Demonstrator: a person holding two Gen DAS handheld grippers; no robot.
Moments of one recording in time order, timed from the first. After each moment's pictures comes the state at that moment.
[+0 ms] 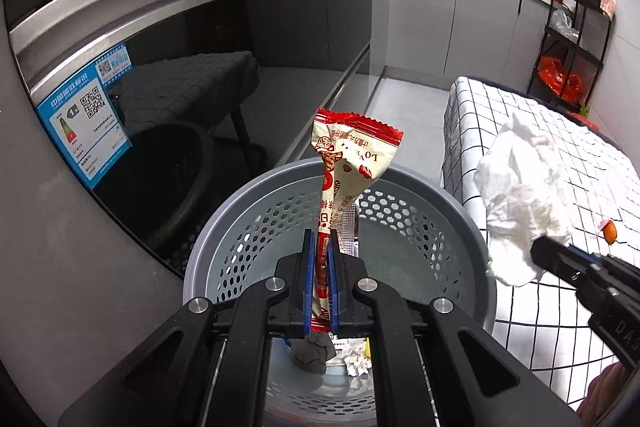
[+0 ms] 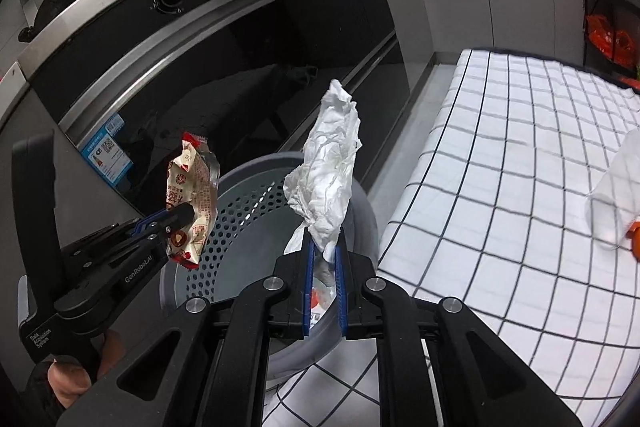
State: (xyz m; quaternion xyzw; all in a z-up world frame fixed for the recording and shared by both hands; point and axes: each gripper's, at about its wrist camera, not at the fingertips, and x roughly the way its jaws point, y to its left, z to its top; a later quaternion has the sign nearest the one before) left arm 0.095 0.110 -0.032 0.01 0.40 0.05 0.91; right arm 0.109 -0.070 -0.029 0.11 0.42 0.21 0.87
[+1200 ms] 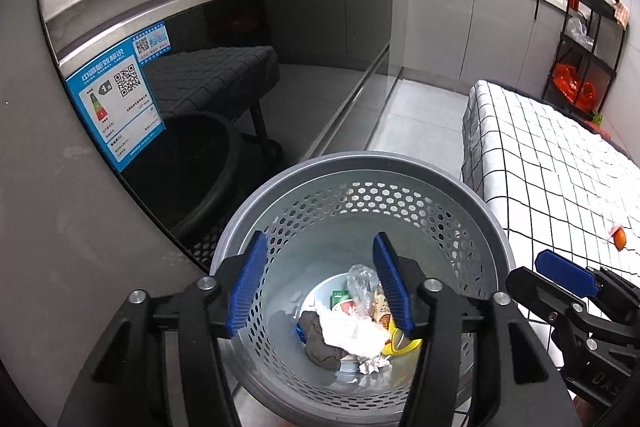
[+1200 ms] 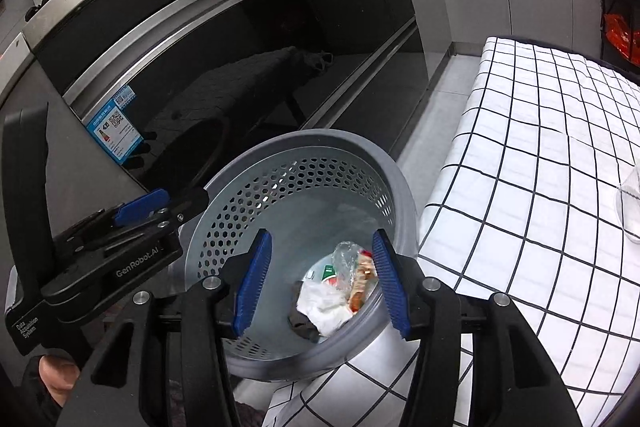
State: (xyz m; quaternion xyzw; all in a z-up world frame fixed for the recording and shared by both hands) left arm 0.093 0.133 -0.033 0.00 0.40 0.07 0.91; right arm 0.103 -0.046 -0.041 0.10 0.43 0.24 0.87
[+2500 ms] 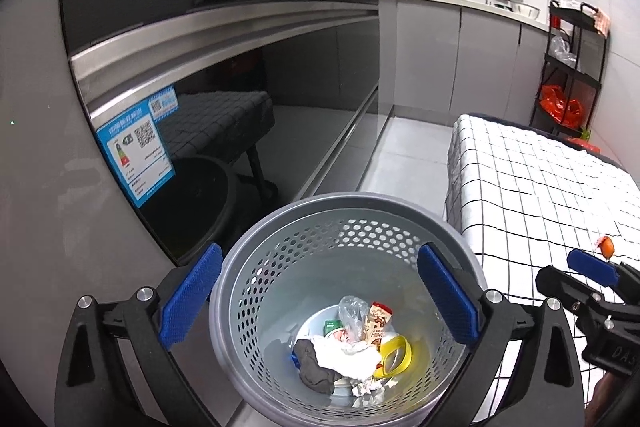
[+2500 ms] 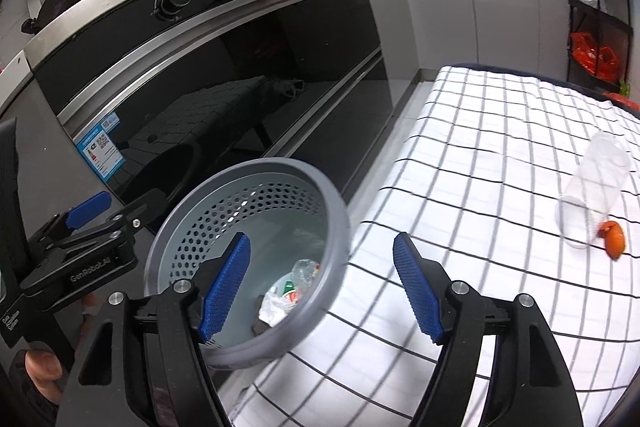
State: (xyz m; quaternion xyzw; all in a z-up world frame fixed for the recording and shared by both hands) left arm 0.074 0.115 -0.009 0.02 0.33 0.06 0.94; right arm 0.083 -0.097 -0.026 0.09 0.38 0.17 0.90
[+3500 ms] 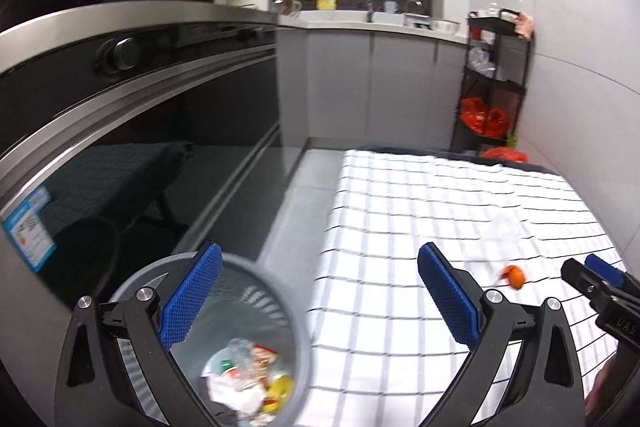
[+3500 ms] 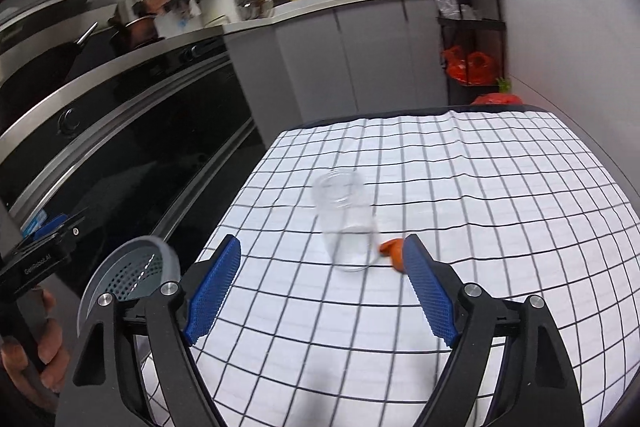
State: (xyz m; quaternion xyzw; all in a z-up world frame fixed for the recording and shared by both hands) left arm 0.091 -0.028 0.028 0.02 0.28 -0.07 0.96; right arm 0.029 -0.292 0.000 0.14 0.30 -0.01 0.94
